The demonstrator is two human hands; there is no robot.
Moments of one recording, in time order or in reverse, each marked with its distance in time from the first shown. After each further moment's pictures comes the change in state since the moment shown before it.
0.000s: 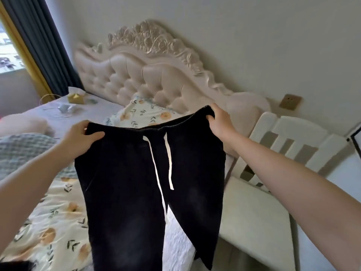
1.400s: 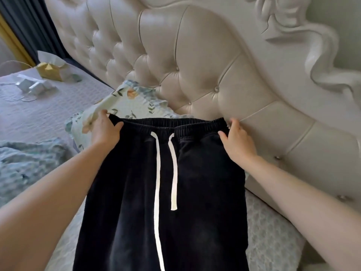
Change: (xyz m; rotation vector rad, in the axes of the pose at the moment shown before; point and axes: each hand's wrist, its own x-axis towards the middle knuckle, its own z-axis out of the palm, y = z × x) left_hand 0.562 -0.145 0.299 0.332 0.335 -0.169; right_hand 0.399 0.309 0.314 -0.396 -0.161 0.064
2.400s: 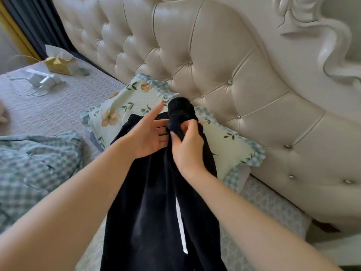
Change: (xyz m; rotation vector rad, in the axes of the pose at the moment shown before) left_hand -0.074 0.040 -0.047 -1.048 -1.012 -0.250; right_hand -0.106 -0.191 0.012 0.790 0.085 0.028
